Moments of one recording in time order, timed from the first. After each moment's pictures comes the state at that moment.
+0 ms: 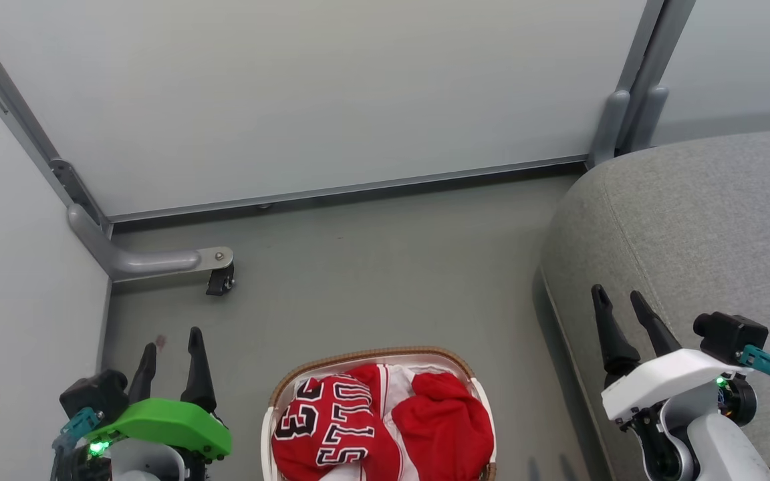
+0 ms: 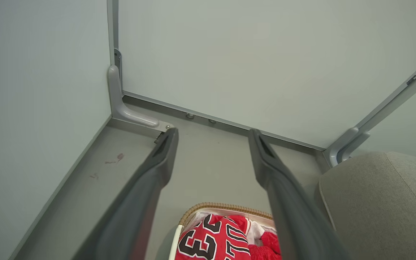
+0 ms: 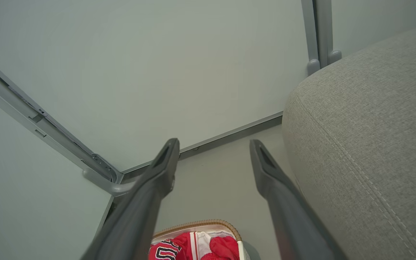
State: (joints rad) left arm -0.11 0.09 -0.09 0.37 -0.53 -0.01 -0.14; right arm -0.18 -0.09 0.06 0.34 0.57 0.13 -0.14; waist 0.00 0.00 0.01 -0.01
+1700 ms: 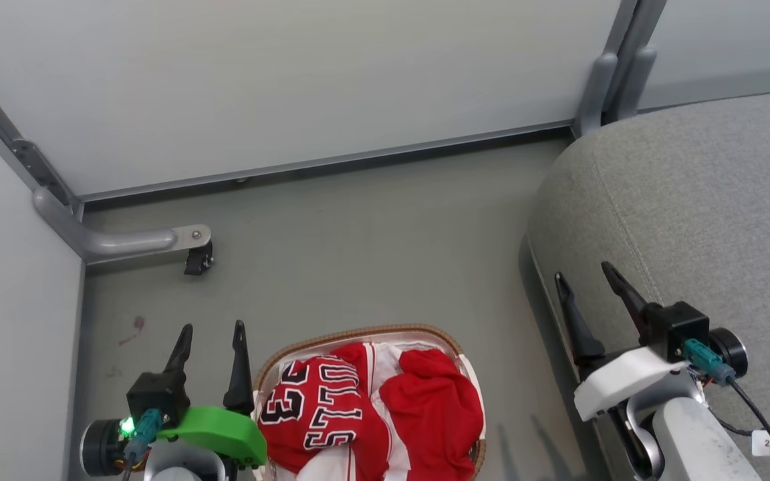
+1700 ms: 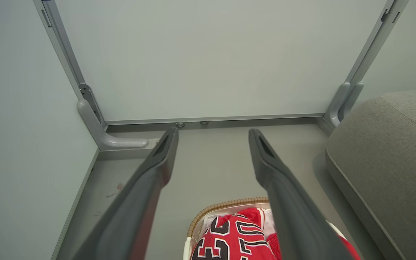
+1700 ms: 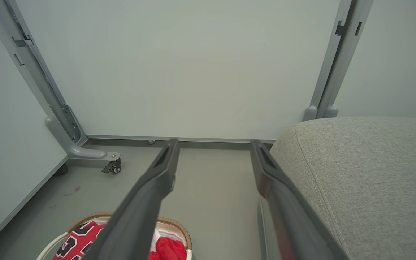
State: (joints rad) left arm -0.10 0.05 -0.14 0.38 -0.22 -0.03 -0.25; right arm -0.21 -0.07 0.11 0.34 0.15 0.13 -0.25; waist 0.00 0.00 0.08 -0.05
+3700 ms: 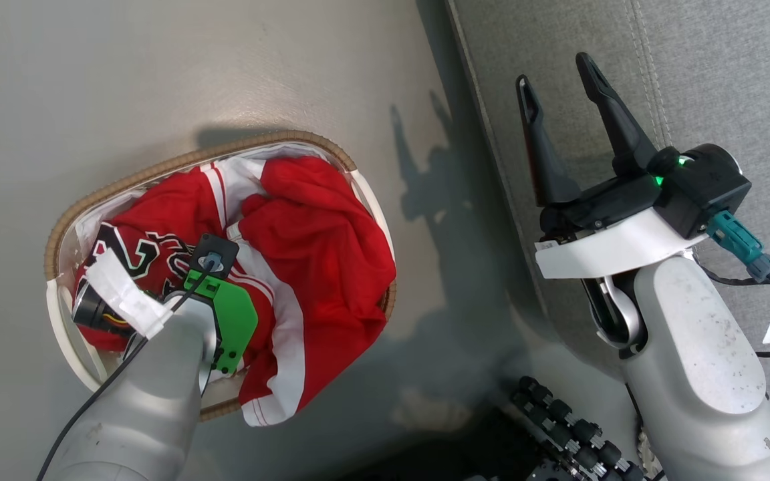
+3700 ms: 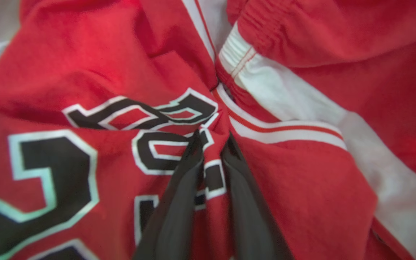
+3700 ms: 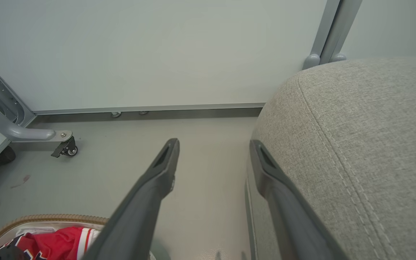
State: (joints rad) left arm -0.80 0.08 -0.46 1.29 -0.02 -0.01 -0.02; right arm -0.52 -0.05 0.21 0.08 0.22 0.13 -0.26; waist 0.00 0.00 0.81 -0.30
